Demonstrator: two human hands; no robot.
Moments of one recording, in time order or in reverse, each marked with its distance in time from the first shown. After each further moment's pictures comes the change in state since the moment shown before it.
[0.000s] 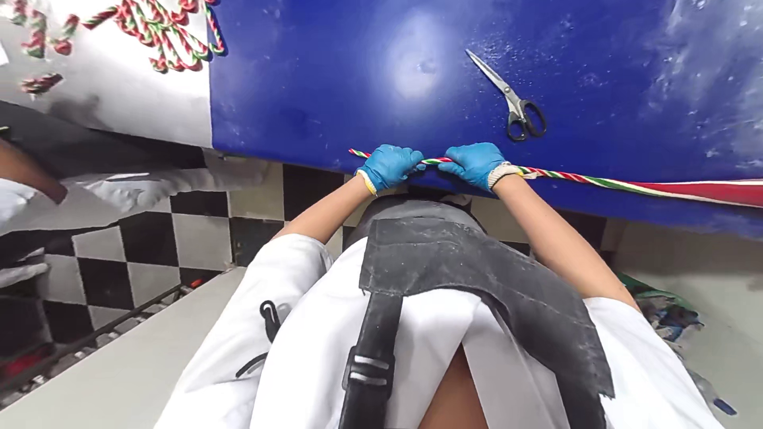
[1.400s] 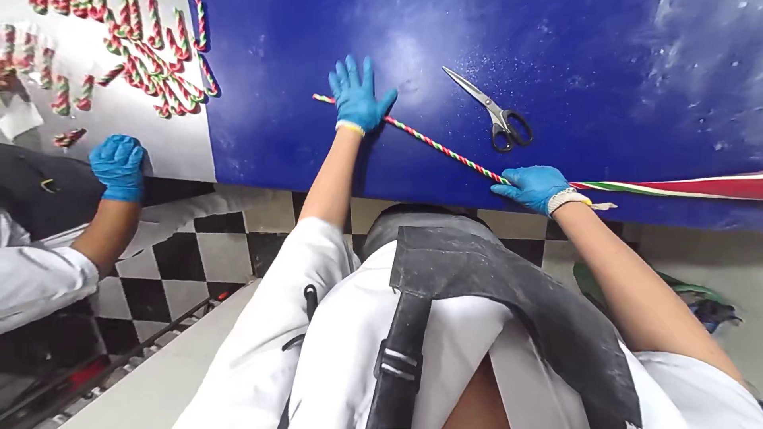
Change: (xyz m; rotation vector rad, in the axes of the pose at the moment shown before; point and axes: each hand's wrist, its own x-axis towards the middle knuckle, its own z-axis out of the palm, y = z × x) left_hand 0.114 -0.100 -0.072 0.101 0.283 -0.657; right_hand -0.091 0.104 0.013 0.107 -0.118 0.275
